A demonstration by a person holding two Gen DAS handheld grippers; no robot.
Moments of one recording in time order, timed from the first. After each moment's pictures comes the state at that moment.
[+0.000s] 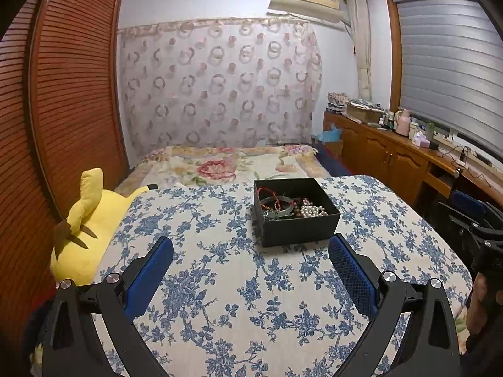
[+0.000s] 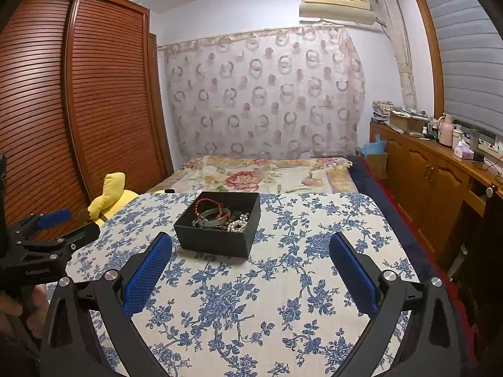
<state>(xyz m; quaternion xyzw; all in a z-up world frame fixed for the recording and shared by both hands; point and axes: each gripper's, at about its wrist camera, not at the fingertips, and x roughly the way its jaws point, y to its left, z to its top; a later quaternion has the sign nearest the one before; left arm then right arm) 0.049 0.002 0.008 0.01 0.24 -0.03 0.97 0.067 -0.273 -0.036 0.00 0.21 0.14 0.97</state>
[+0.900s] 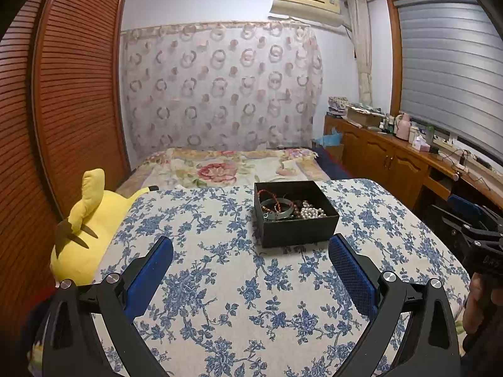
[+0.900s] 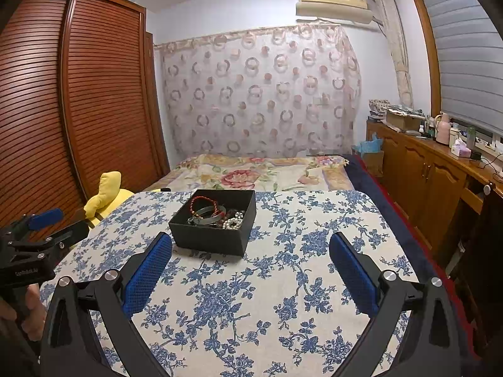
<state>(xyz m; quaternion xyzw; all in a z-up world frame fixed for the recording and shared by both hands) 0.040 -0.001 0.012 0.00 0.24 -0.03 0.97 0.069 -0.280 -0.042 0.01 0.21 0.13 0.97</state>
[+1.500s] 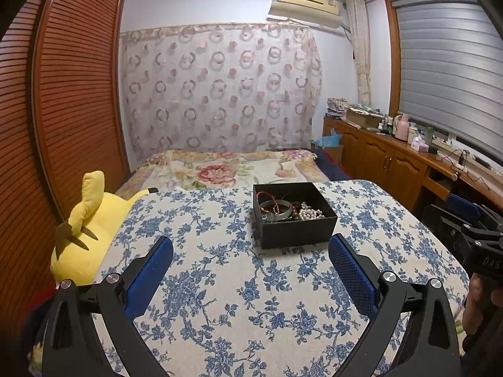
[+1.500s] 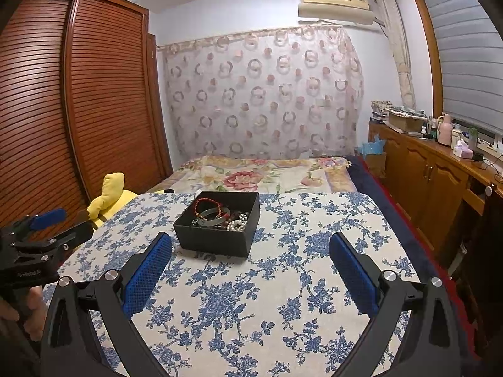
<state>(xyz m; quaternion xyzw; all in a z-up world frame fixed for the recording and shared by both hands) 0.039 -0.001 0.012 0.00 0.23 -0.03 0.97 0.066 -0.269 -0.038 0.01 0.21 0.14 0.97</state>
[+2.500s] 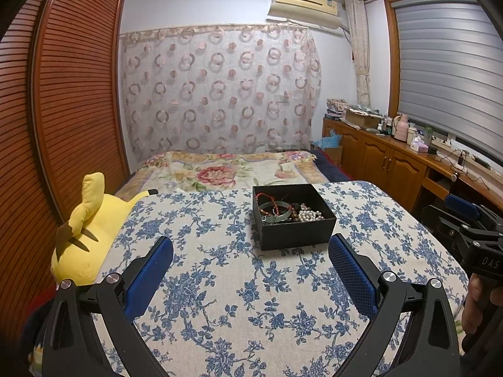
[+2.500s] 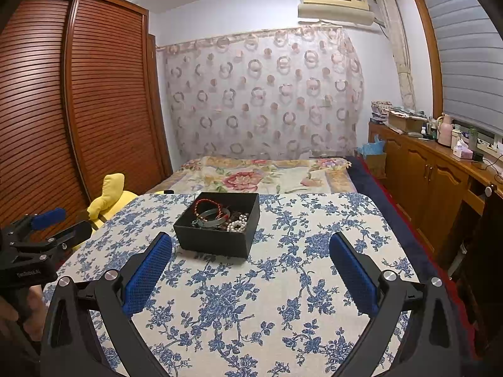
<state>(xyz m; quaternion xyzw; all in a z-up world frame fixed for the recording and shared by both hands) 0.038 -0.002 0.013 0.01 0.23 -0.03 0.97 0.065 -0.269 -0.037 0.01 0.21 0.14 0.97</state>
